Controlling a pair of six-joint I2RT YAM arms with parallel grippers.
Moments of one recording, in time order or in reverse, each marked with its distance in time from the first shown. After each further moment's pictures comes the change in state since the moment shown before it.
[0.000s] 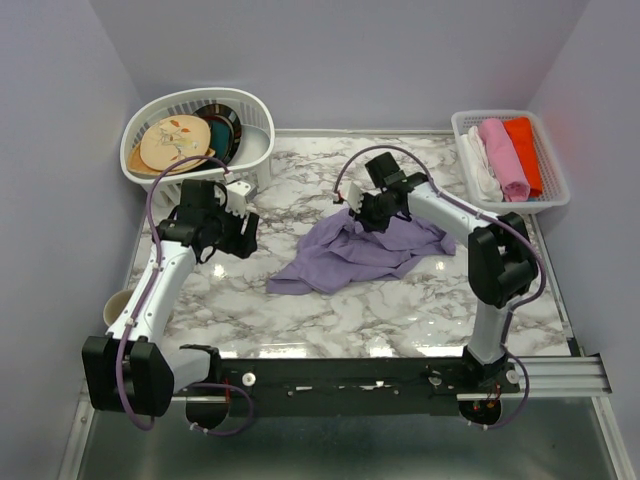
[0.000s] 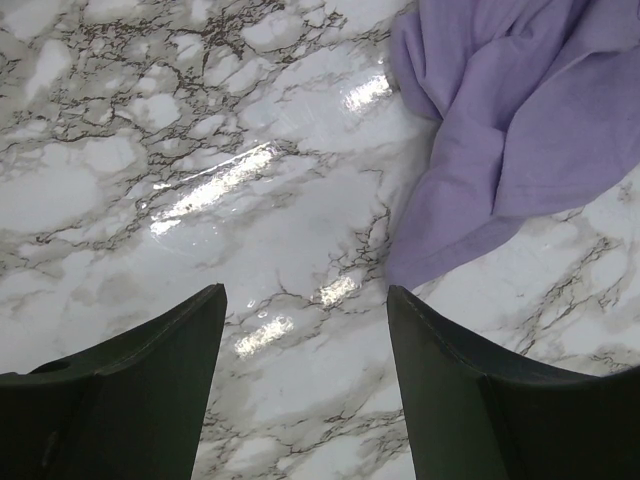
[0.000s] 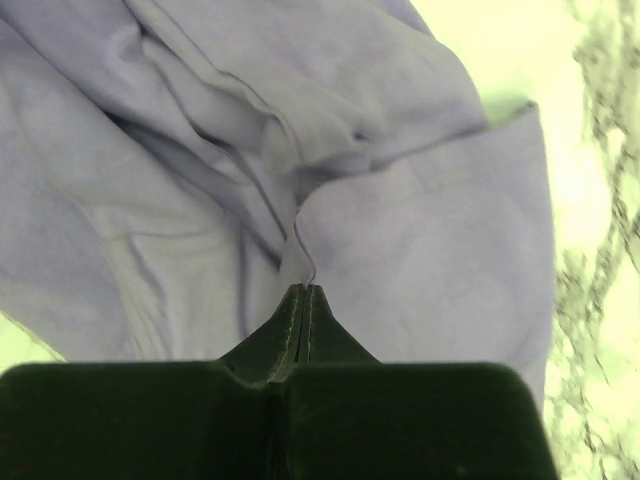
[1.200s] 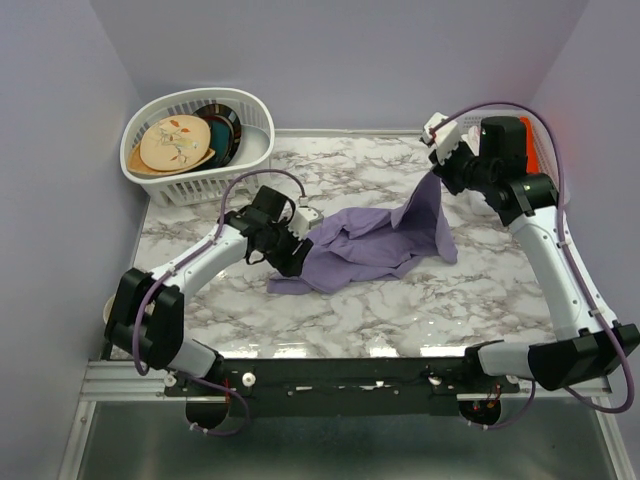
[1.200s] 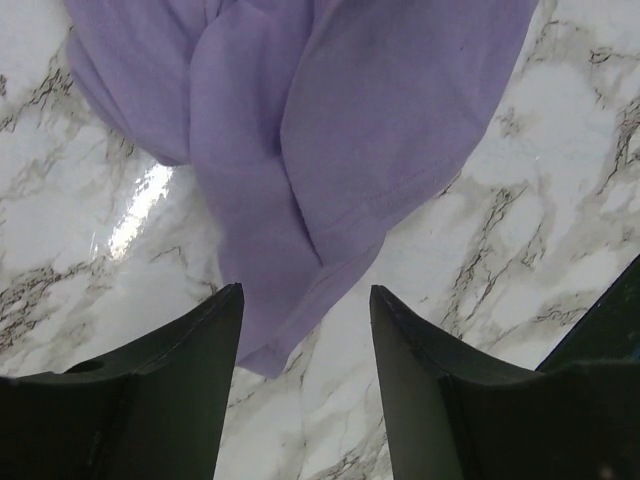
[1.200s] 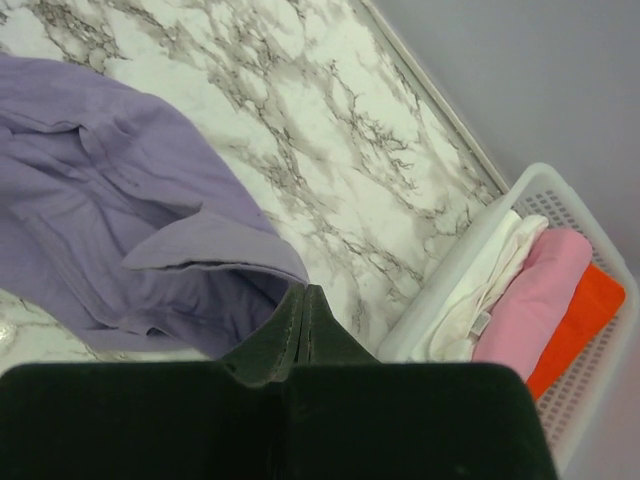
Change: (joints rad) left arm -0.371 0.268 0.024 0.050 0.027 0.047; right arm -0.275 -0.585 0.045 -0.055 0.045 0.132
